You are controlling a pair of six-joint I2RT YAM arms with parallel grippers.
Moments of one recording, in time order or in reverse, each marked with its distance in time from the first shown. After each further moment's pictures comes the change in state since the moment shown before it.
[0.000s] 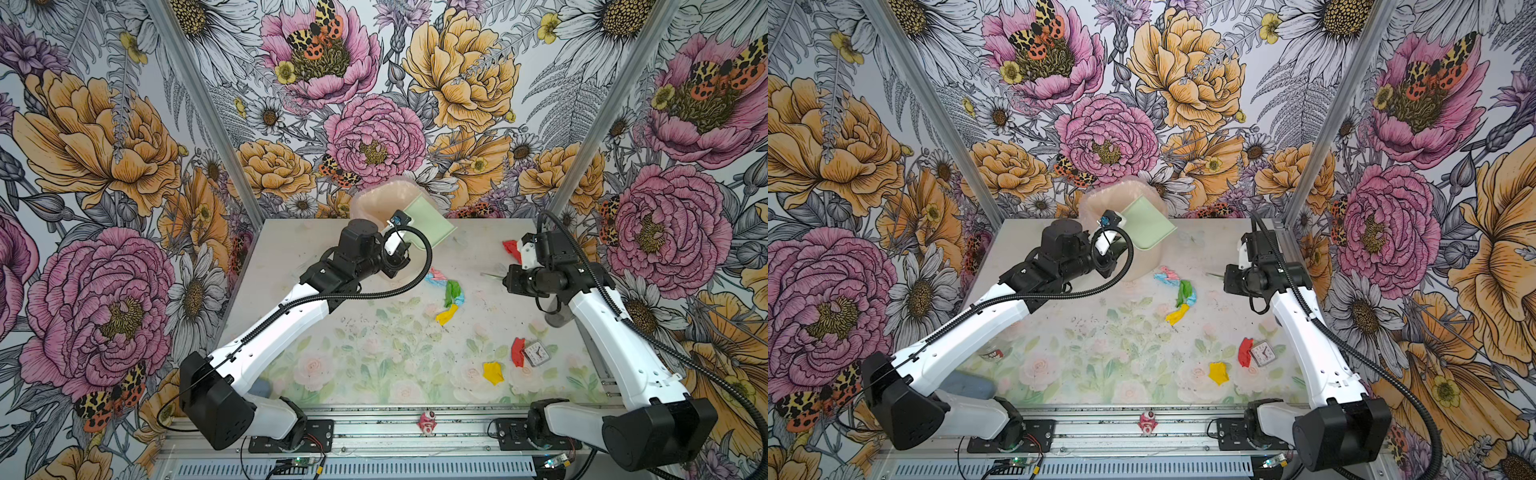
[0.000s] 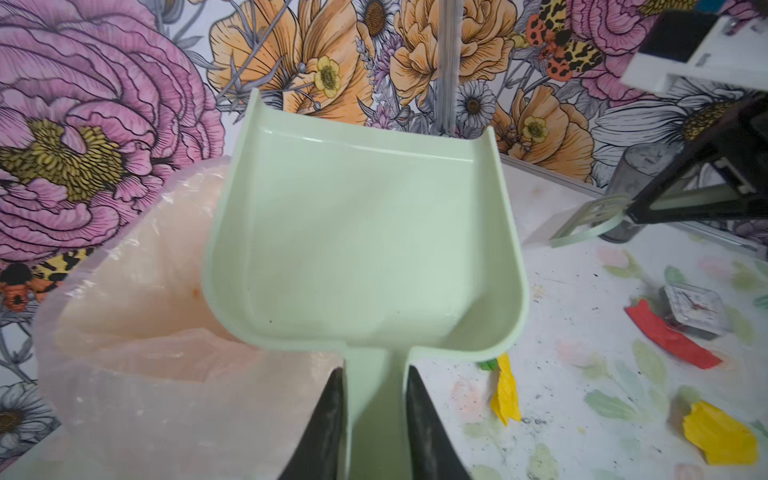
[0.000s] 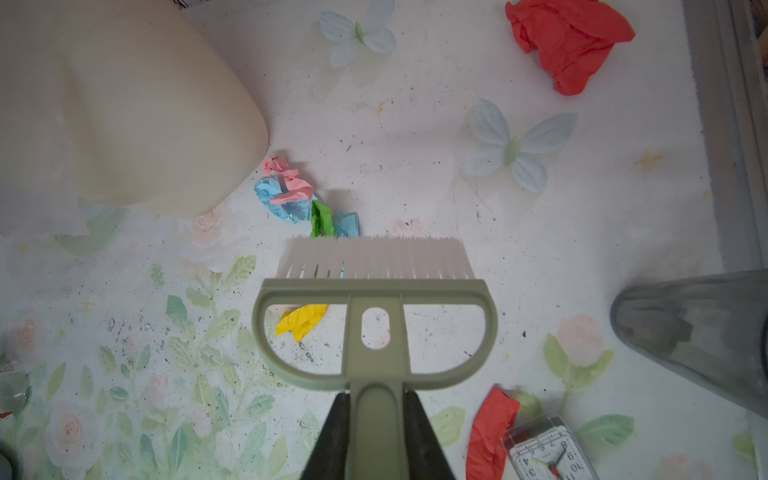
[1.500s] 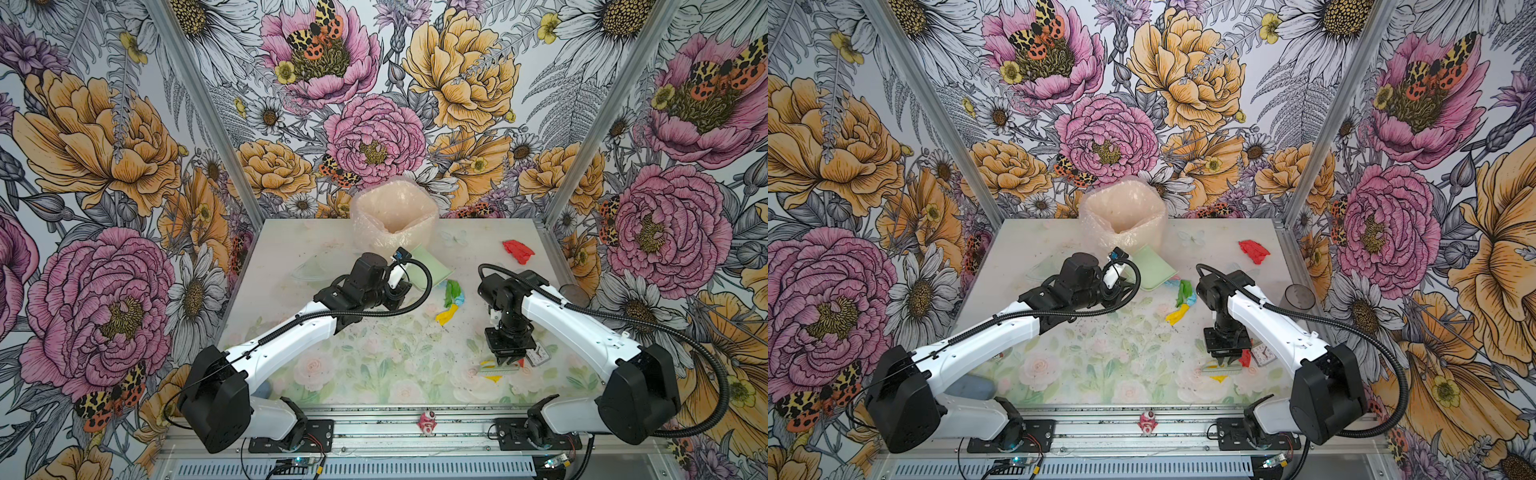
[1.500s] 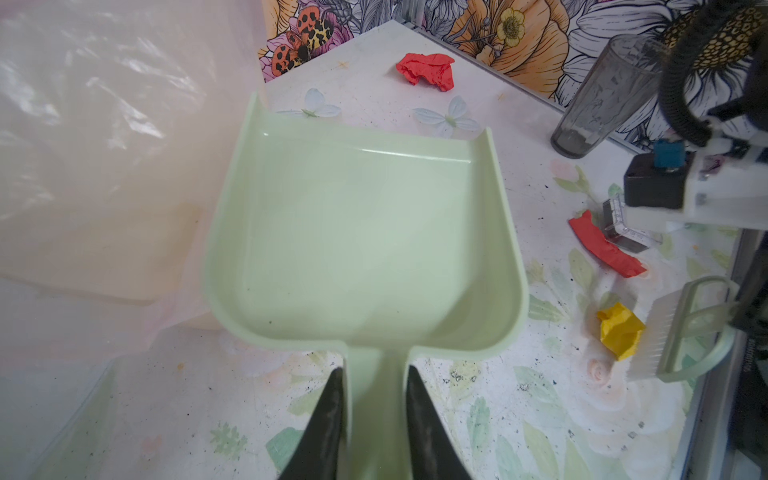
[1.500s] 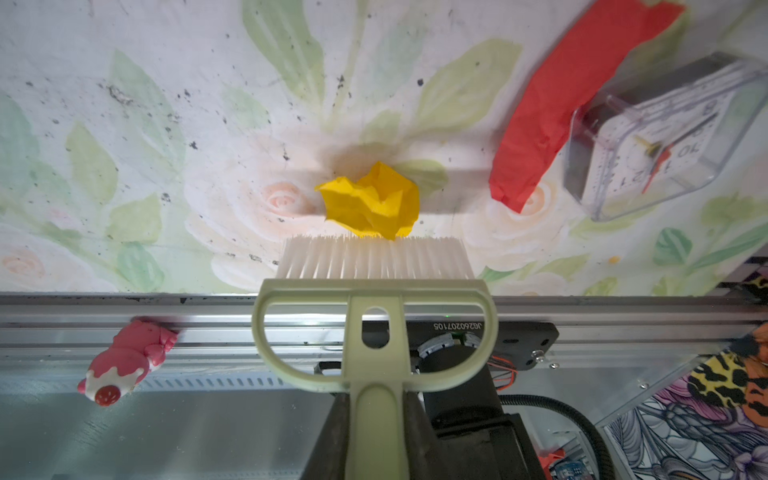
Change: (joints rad) left arm -0.037 -0.012 -0.265 0.053 0.055 -0.142; right arm 0.343 0.169 -0.166 -0.486 0.042 0.132
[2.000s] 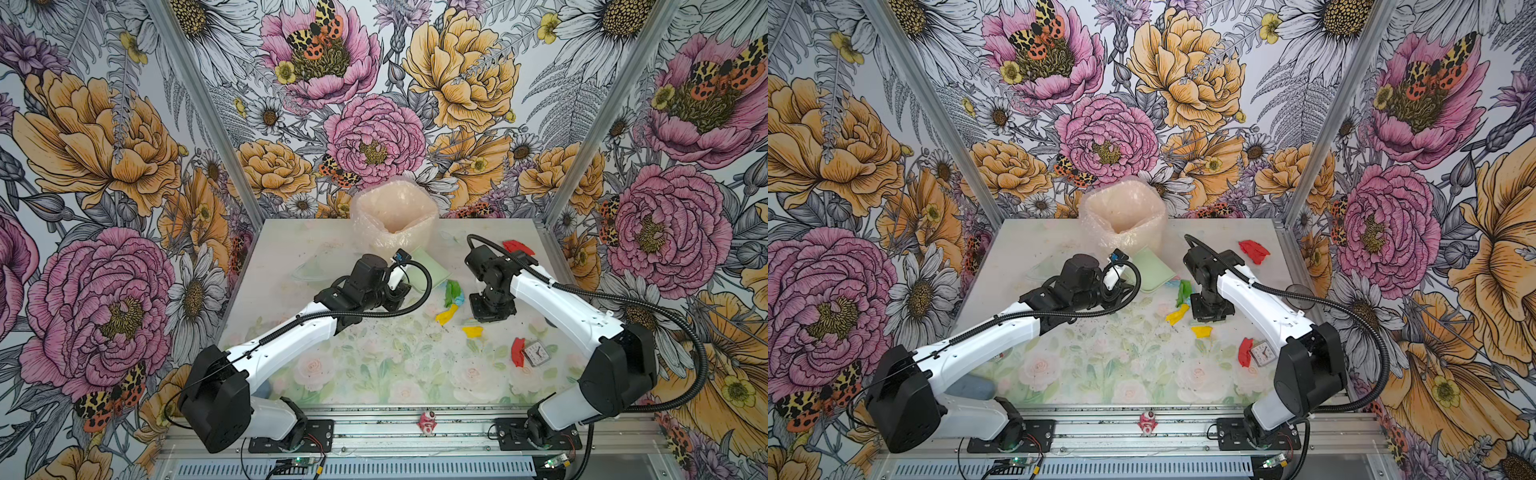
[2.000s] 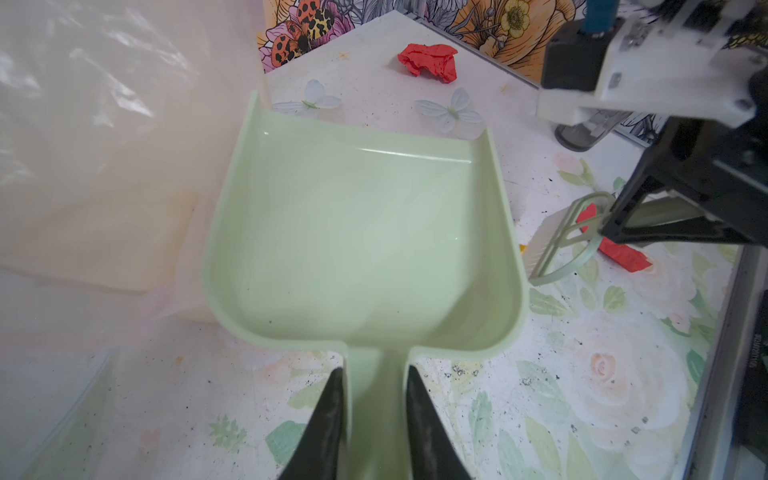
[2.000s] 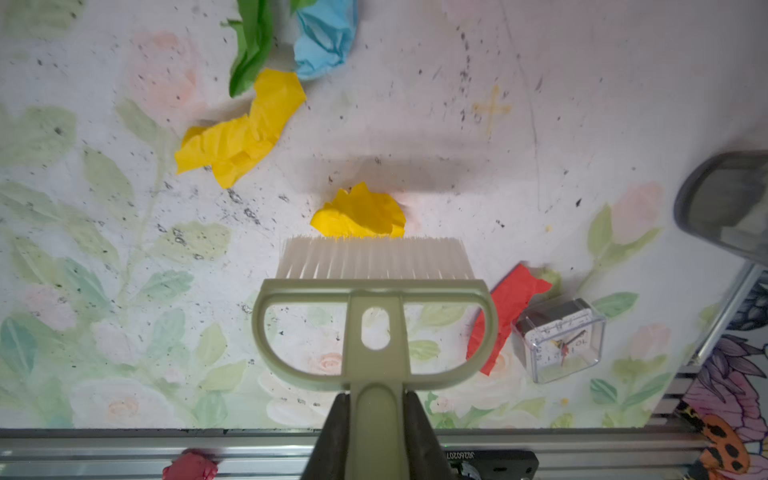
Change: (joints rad) left arm 0.000 0.000 -0.014 -0.002 -0.004 0.000; right arm 0.000 0.114 0.227 0.201 0.144 -0.023
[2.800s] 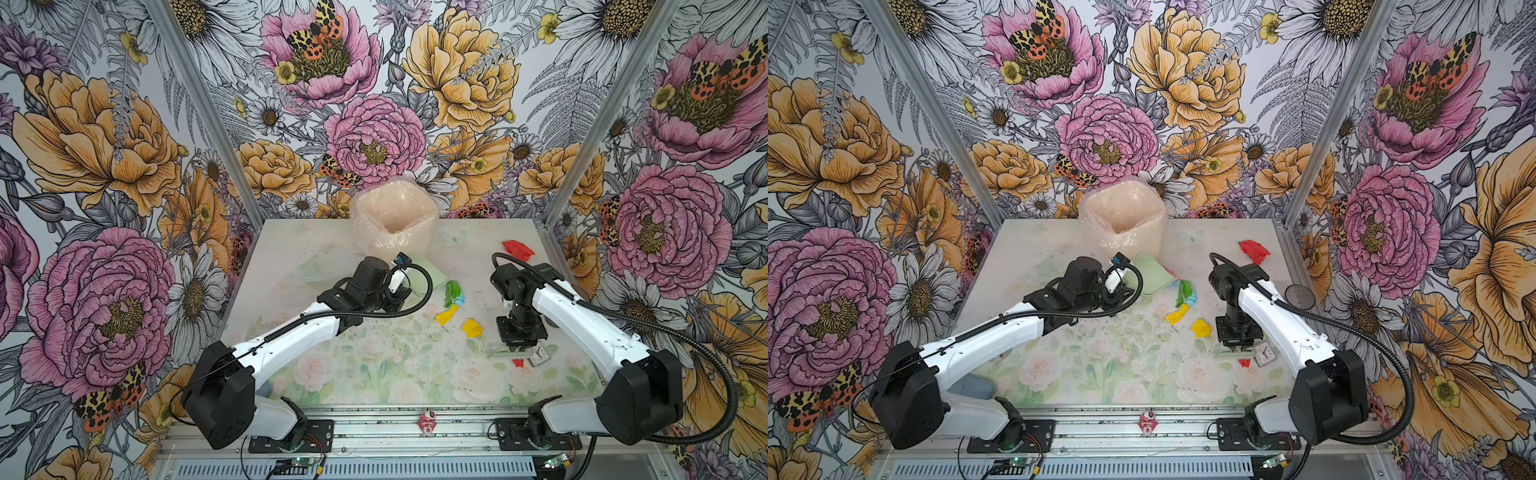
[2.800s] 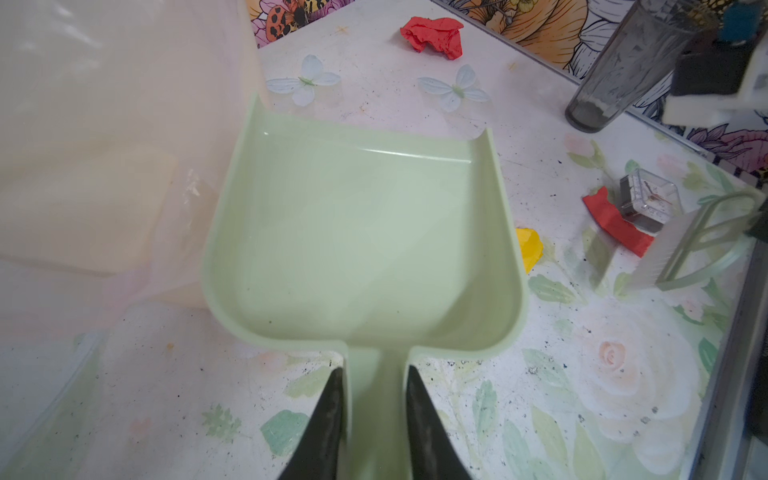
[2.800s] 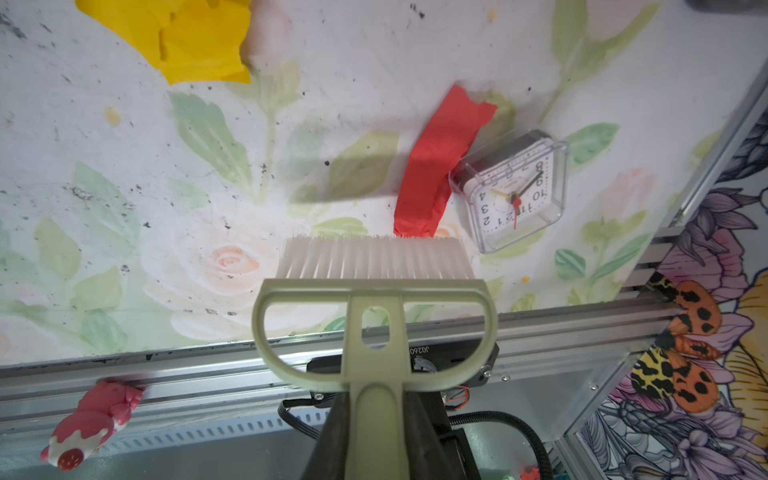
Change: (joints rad) left arm 0.000 0.023 -0.016 0.001 0.000 0.000; right arm -0.139 -0.132 -0.177 -0.201 -0.012 -0.038
